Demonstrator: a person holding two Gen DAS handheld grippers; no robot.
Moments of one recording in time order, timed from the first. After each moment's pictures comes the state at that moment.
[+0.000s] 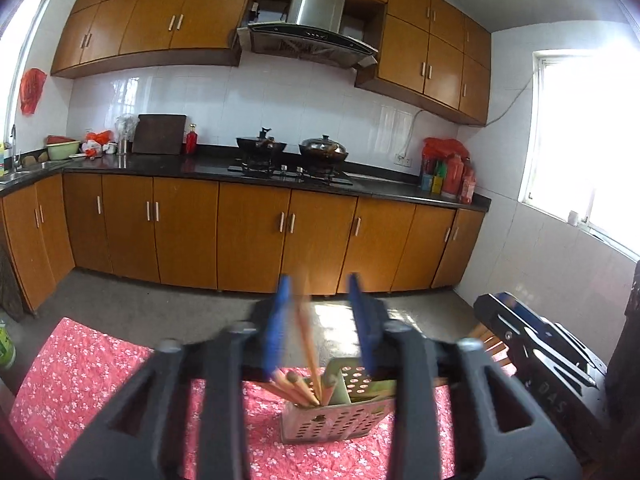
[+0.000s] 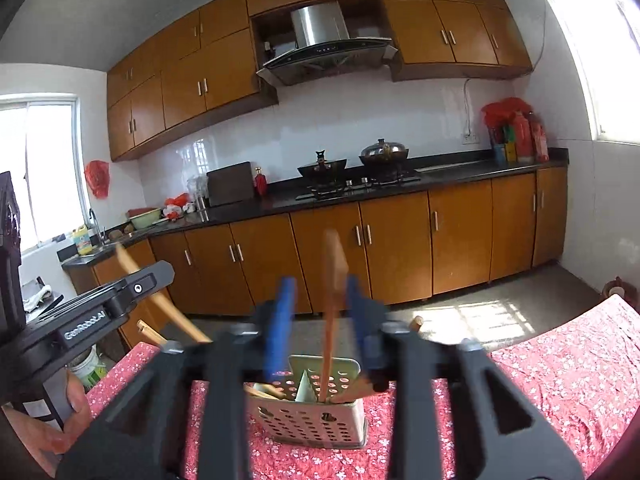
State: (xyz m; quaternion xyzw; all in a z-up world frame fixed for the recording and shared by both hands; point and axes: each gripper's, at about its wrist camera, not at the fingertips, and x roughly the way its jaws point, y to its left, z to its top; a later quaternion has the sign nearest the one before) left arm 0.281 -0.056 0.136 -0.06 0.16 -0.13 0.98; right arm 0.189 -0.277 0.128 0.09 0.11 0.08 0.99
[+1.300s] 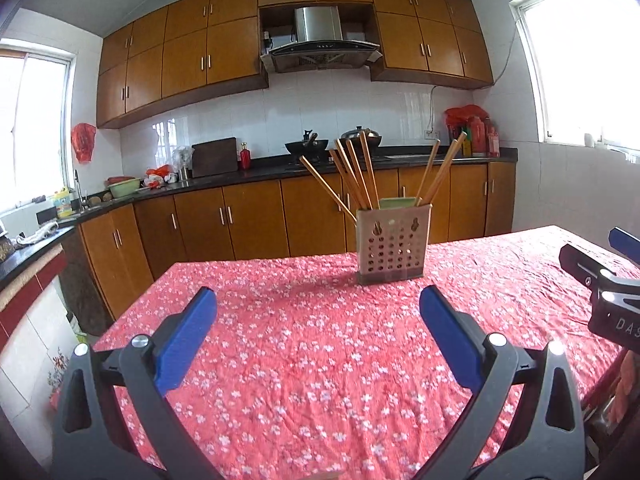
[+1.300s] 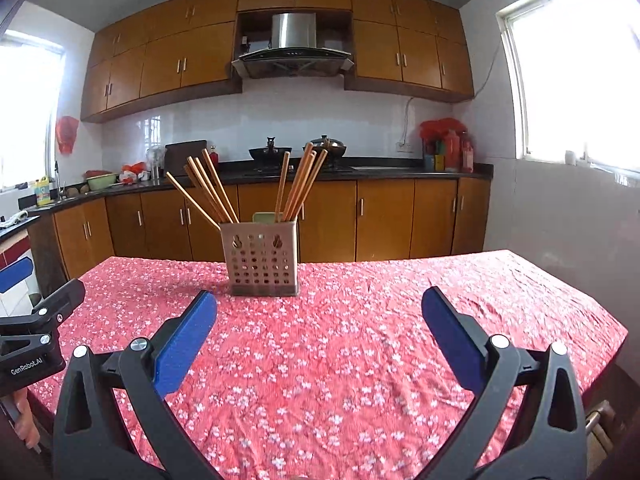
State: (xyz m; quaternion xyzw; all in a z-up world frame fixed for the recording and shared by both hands) left arm 0.007 -0.014 0.003 0.05 0.14 -0.04 0.99; right arm -0.041 -0.252 0.024 0.02 0.12 -0.04 0.99
